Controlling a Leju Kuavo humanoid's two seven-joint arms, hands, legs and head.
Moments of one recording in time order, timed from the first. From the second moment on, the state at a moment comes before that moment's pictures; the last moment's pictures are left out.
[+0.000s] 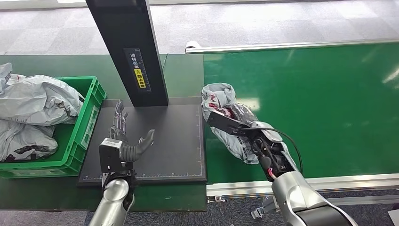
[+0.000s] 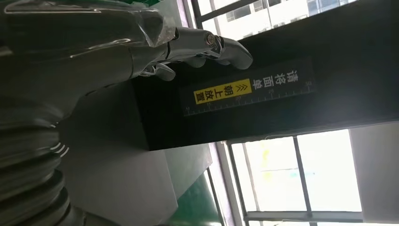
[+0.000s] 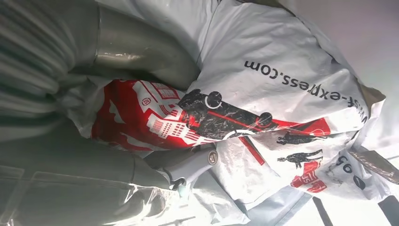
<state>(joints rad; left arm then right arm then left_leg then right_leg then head) -0.22 -0.23 -0.07 -1.34 -0.20 0.24 -0.57 -0.76 0.09 0.24 -0.64 0.76 -0.04 -0.22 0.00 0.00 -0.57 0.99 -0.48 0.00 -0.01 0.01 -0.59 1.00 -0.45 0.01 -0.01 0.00</state>
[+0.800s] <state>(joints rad) -0.24 -0.24 -0.06 -1.35 -0.05 0.25 -0.63 -0.61 0.12 0.30 -1.00 1.01 -0.27 -0.51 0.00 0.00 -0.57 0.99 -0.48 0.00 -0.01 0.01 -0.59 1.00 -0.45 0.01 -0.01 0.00</state>
